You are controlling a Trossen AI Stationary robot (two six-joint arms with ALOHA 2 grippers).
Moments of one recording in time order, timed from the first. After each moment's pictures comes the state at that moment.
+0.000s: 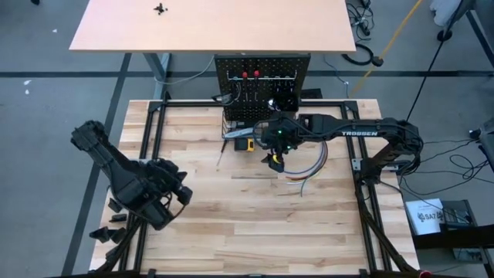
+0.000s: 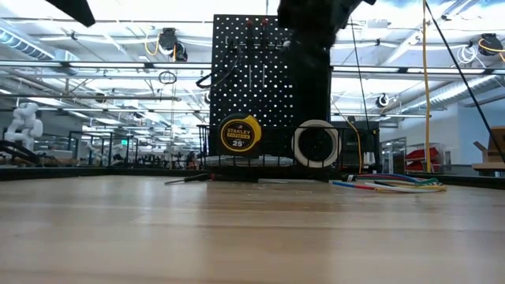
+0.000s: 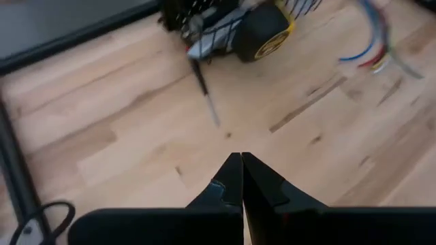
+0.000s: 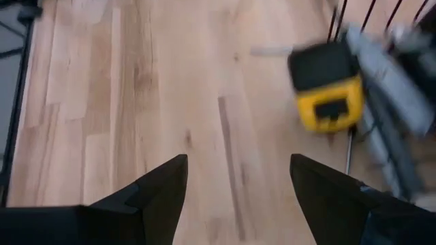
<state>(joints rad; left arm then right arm) -0.77 1.32 1.23 -1.56 -0.78 -1.77 -0.15 1.57 1.35 -0.65 -0.18 0.14</state>
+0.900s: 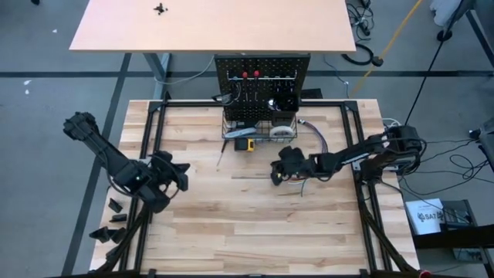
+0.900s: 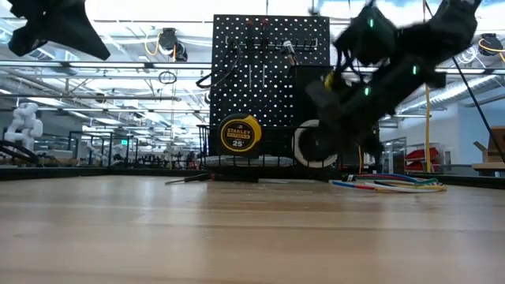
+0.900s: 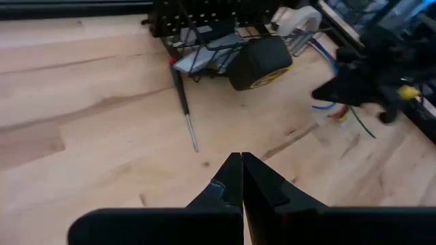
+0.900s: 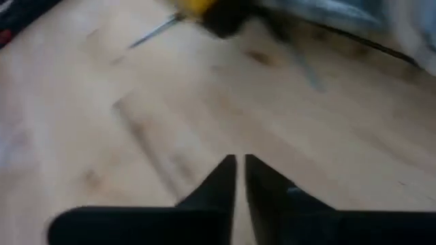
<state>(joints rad) -0.70 1.00 0.82 -1.12 -0.92 -1.71 0.04 1.58 0.61 0.27 0.39 0.77</state>
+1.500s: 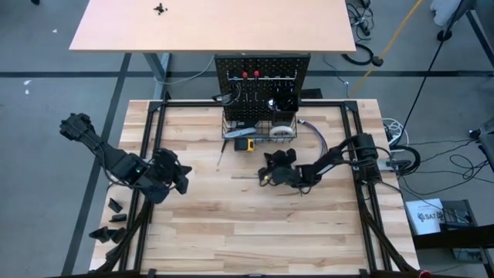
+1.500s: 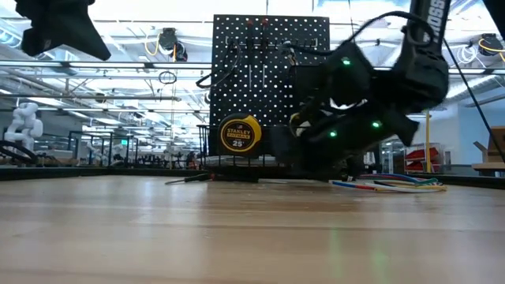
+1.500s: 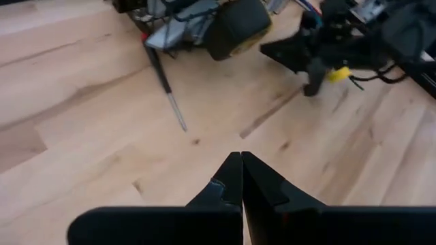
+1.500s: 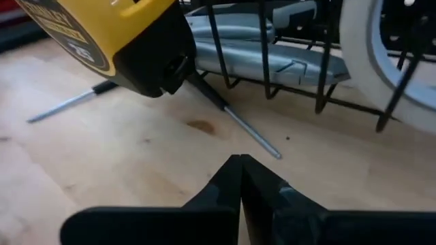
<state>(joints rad) -0.61 0.91 0.80 -0.97 -0.75 -1.37 0.08 2.01 0.70 0.74 0.88 0.68</state>
